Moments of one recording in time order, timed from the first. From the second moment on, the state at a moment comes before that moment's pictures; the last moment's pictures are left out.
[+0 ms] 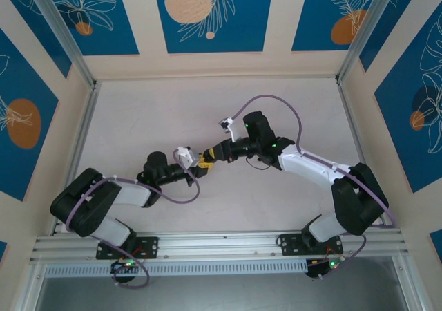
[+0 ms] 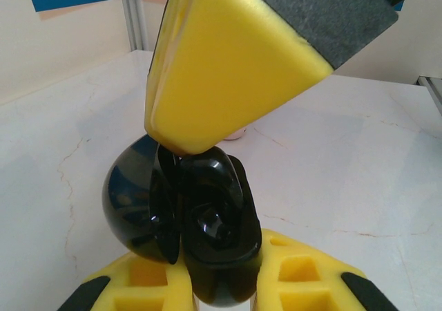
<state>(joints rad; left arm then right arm) -0.57 1.49 0.31 1.04 0.61 0.09 0.63 1.47 0.92 -0.06 -0.67 0.37</state>
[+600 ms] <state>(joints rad) -0.57 1.46 0.31 0.99 0.60 0.09 0.65 1.48 0.95 -0.09 -0.67 0.36</state>
